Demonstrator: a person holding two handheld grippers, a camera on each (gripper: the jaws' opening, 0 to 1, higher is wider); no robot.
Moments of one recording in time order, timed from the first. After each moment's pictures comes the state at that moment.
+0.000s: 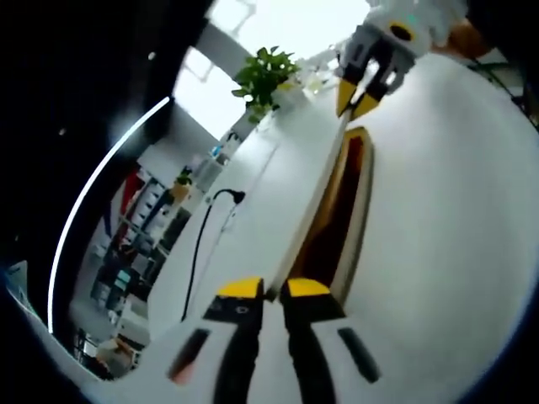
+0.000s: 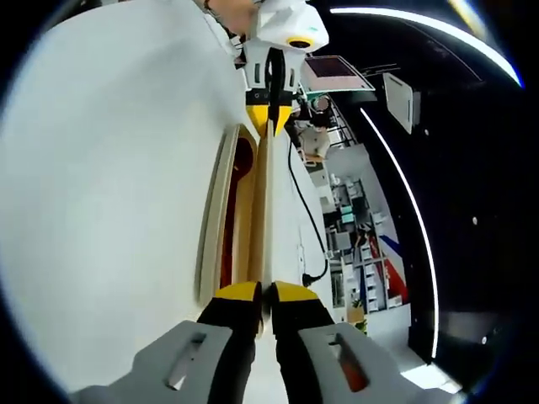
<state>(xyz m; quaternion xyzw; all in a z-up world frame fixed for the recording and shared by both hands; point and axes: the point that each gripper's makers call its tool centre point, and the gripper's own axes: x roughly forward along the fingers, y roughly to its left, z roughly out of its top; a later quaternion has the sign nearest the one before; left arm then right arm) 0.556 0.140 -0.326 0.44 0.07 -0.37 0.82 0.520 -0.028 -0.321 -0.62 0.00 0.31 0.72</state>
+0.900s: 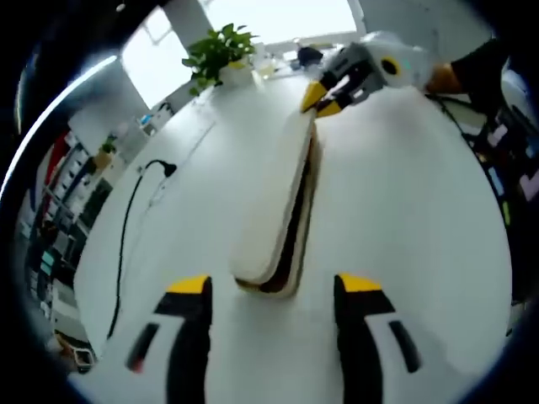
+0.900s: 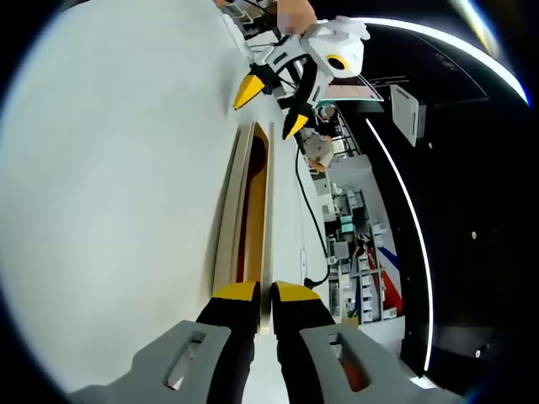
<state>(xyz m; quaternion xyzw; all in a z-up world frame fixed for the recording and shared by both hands) 0.540 0.141 -0.349 0.38 0.24 -0.54 0.71 0.514 -0.032 -0.331 -0.64 -0.02 0.32 0.70</state>
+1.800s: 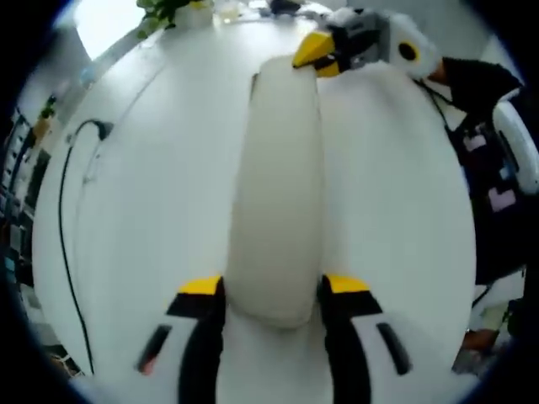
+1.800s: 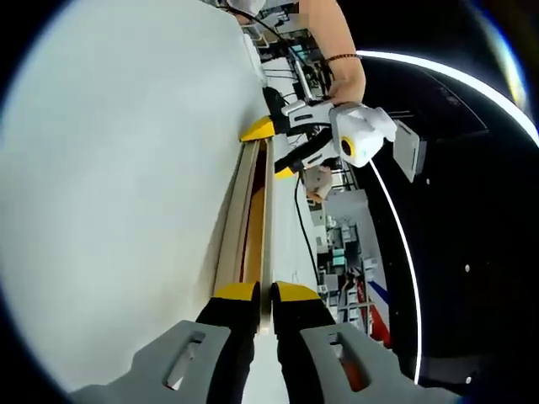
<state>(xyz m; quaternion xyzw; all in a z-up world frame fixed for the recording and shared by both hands) 0.540 0.137 -0.379 0.41 0.40 -0.58 0.58 0.511 -0.024 -0.331 -0.65 -0.10 0.35 0.67</state>
